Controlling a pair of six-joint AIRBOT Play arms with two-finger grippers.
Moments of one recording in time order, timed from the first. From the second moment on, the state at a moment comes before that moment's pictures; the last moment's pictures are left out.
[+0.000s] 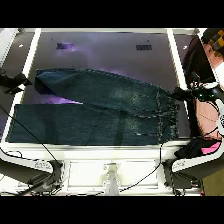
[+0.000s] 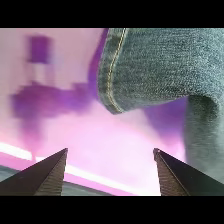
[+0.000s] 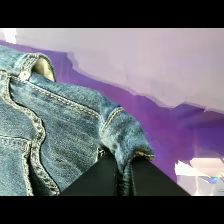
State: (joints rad) left arm 0.52 -1.70 1.57 1.21 -1.17 -1.48; right arm -0.46 -1.70 1.21 -0.94 1.00 1.05
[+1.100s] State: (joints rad) left arm 0.43 -1.74 1.36 1.02 -0.60 -1.88; right arm -0.46 -1.70 1.21 -0.97 0.99 1.05
